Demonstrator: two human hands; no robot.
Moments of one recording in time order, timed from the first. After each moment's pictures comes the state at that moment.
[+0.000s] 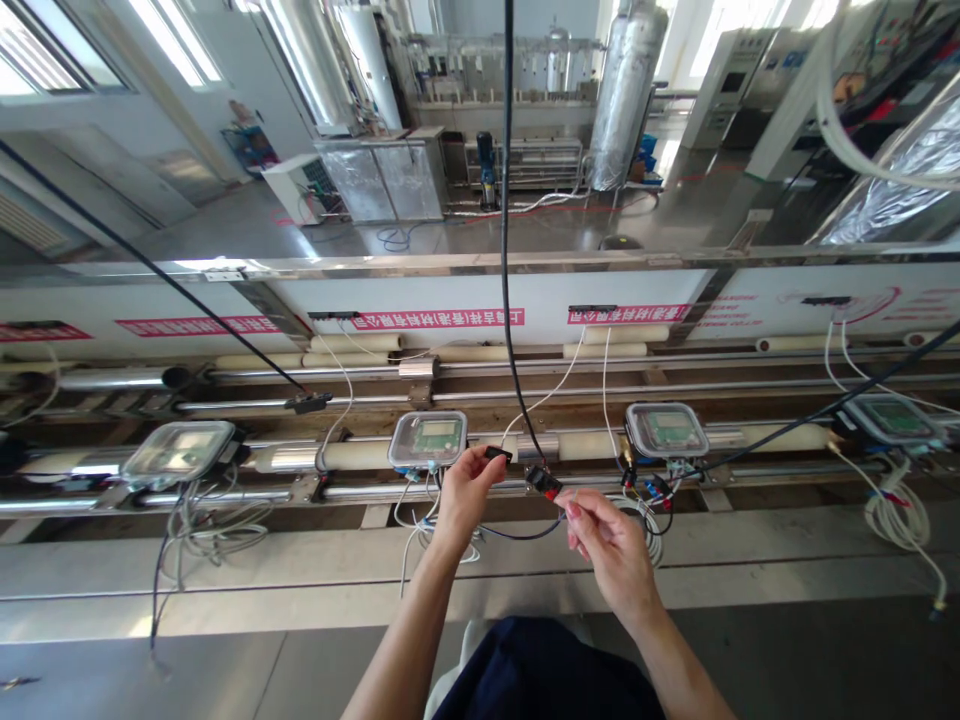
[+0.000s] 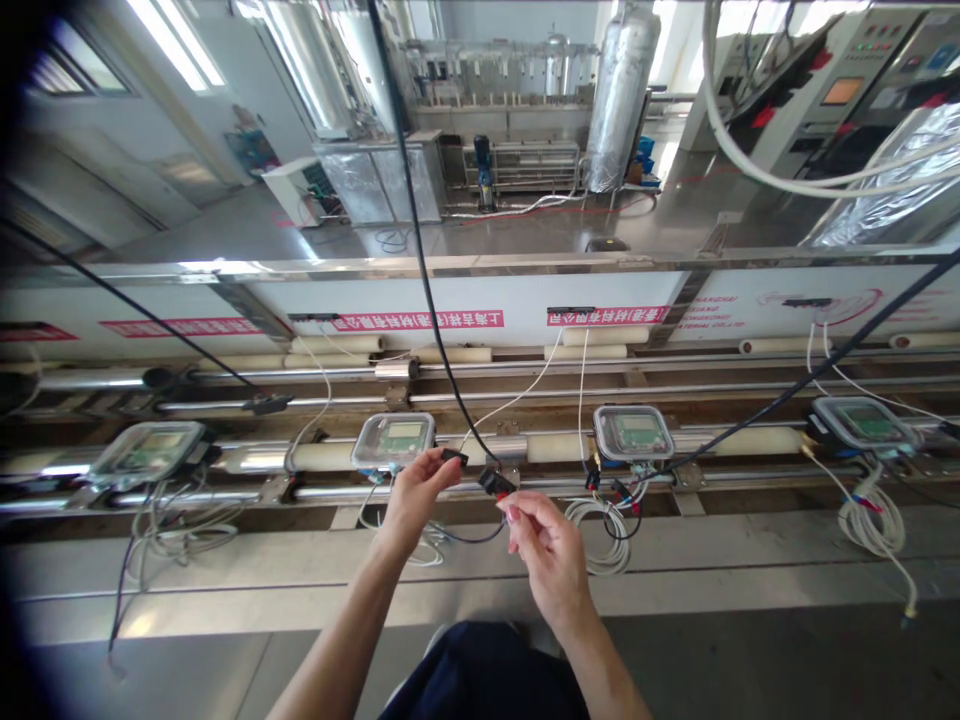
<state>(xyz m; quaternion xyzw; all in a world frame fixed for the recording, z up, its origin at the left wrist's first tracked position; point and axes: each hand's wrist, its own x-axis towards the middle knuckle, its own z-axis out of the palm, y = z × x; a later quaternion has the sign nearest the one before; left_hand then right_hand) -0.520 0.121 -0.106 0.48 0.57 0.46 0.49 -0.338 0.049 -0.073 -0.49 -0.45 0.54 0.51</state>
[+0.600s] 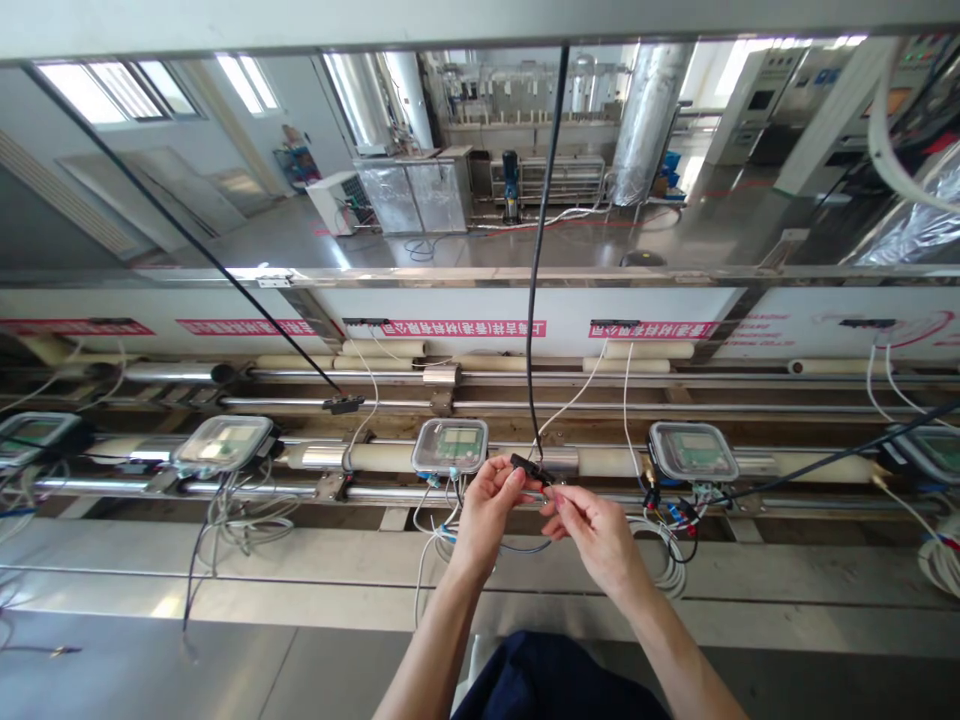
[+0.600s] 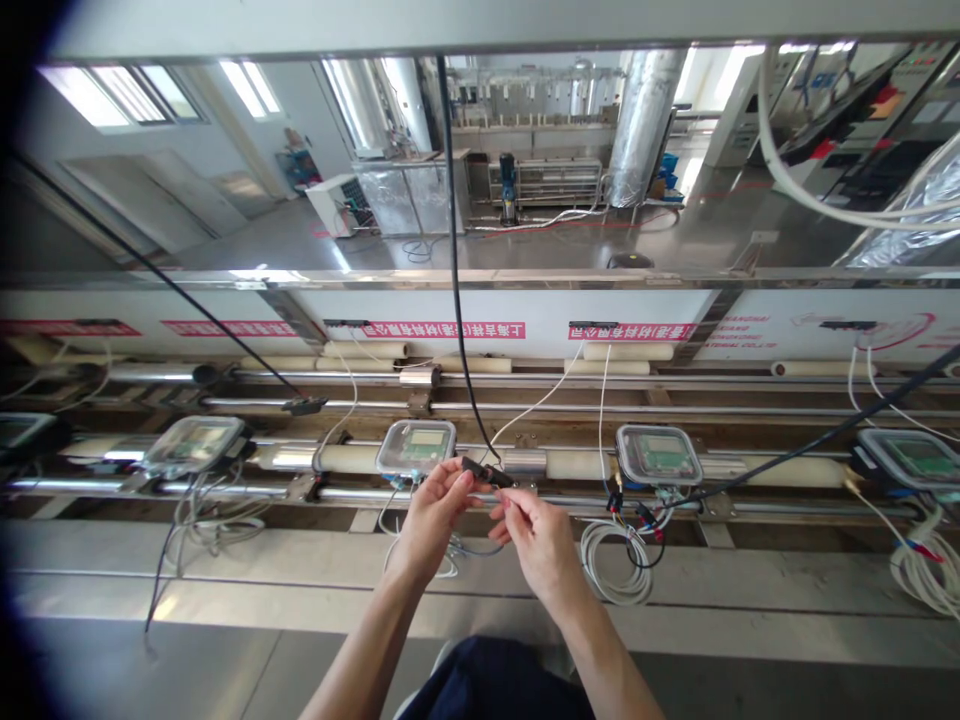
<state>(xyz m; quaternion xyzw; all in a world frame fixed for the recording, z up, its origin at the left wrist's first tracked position) -0.511 0.104 -0.076 0.33 0.43 0.55 0.63 -0.361 0.085 -0.084 -0.49 -0.52 0.56 0.42</state>
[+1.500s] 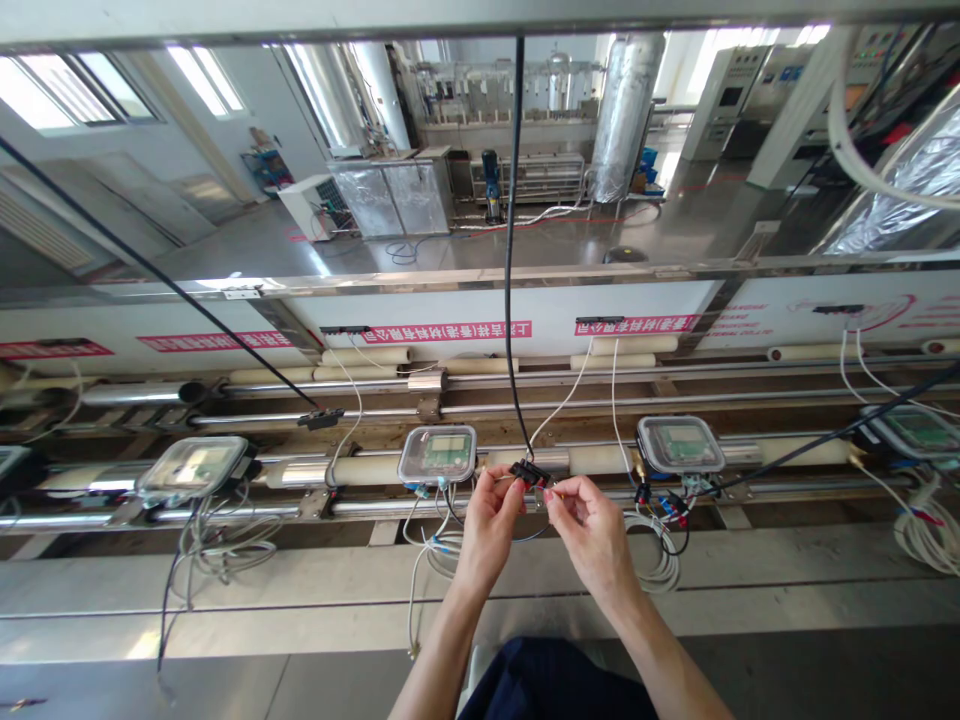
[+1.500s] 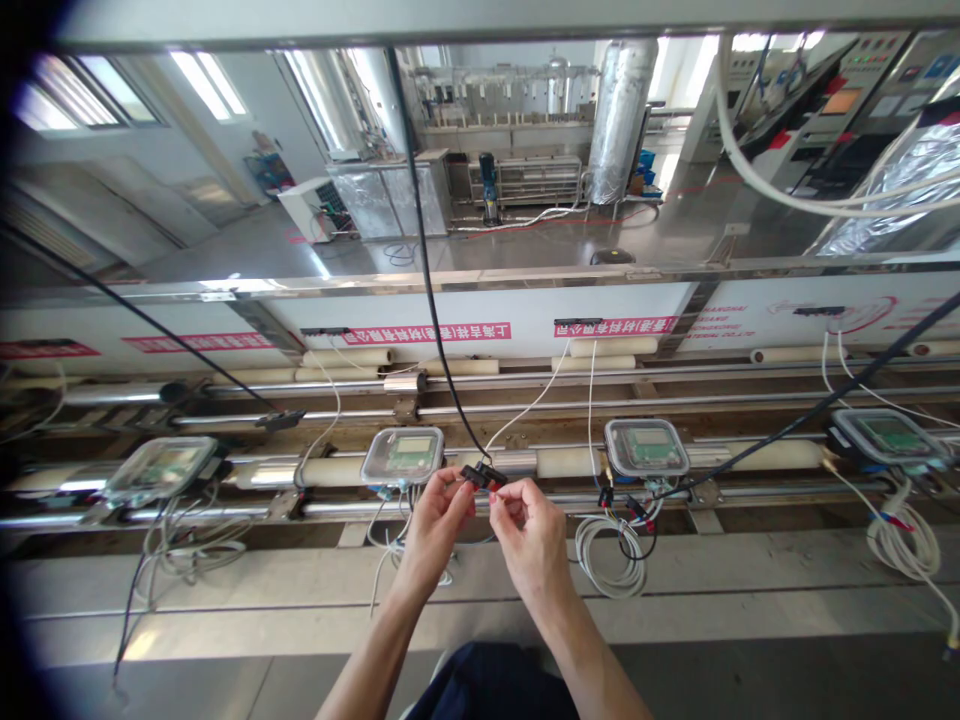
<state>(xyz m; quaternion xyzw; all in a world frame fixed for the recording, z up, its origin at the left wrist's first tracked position) -0.500 0.102 -0.085 0.39 0.46 0.53 0.59 -0.367 0.086 -0.070 -0.57 -0.54 0.39 0.47</state>
